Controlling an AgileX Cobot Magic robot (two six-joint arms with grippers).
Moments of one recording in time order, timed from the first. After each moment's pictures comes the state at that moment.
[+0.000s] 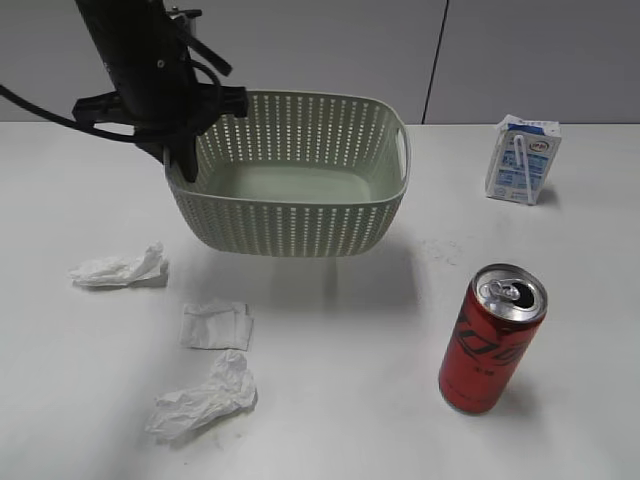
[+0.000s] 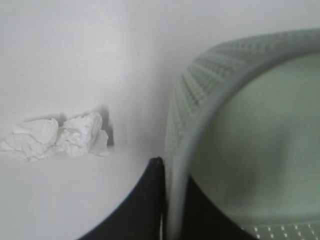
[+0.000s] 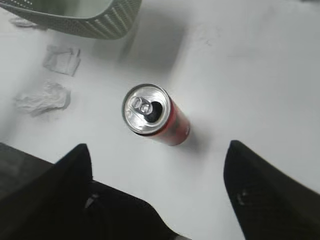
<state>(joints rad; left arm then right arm) -0.45 2.01 -1.73 -0.17 1.22 -0.31 0.11 0.75 -0.81 0.34 1.02 -0.18</state>
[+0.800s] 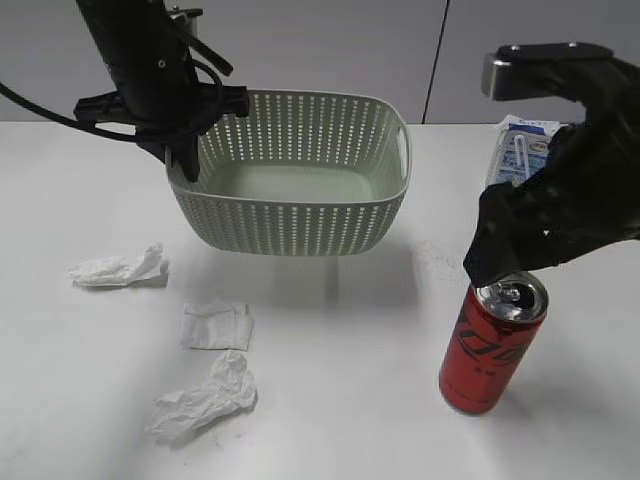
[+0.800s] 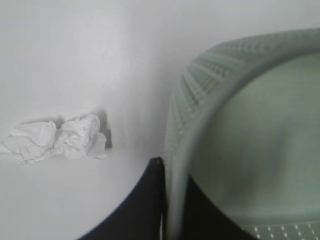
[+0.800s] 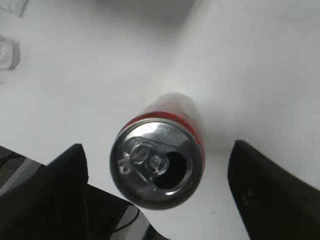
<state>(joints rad) -0.45 2.01 -1.73 -0.17 1.21 -0.31 0.49 1.38 -1.02 0.13 0.96 0.07</state>
